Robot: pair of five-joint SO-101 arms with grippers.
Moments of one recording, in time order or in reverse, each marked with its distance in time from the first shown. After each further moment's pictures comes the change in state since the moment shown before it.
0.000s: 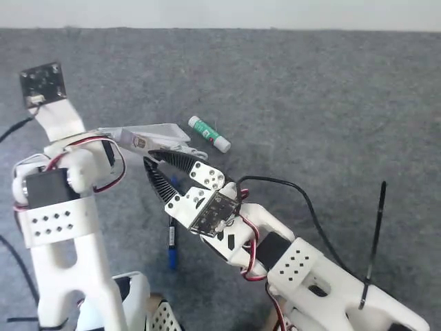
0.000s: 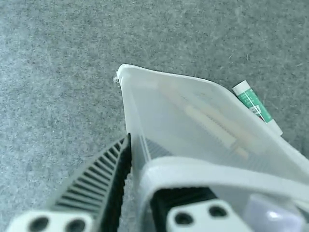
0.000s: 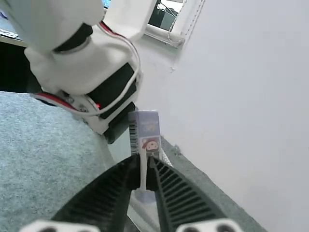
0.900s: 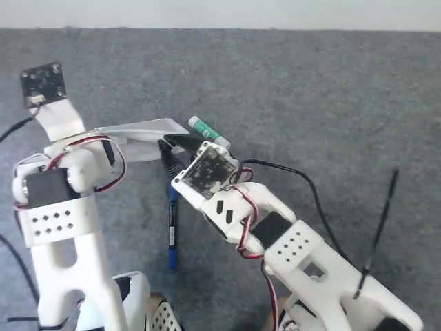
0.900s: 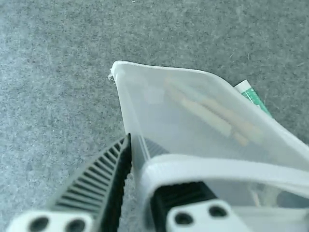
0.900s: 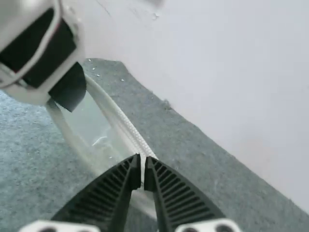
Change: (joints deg) left arm -0.1 0.1 0.1 0.0 0.0; right arm 6.4 5.0 -9.7 15.8 -4.3
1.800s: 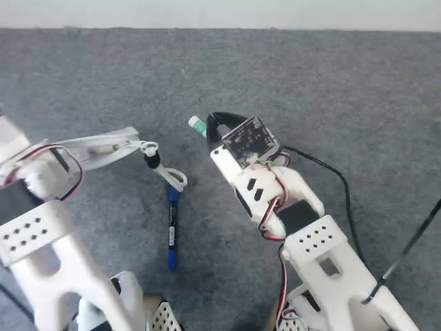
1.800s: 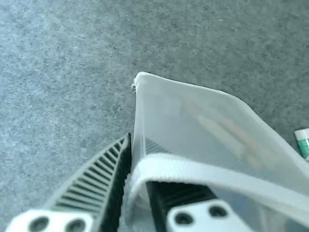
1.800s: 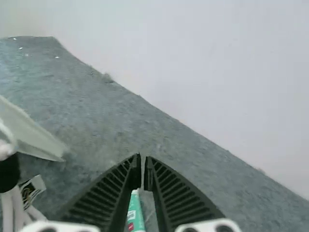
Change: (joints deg) left arm -18.2 0.0 0.0 -0.2 0.4; right arm 14.2 -2.5 -1.8 7.2 -1.1
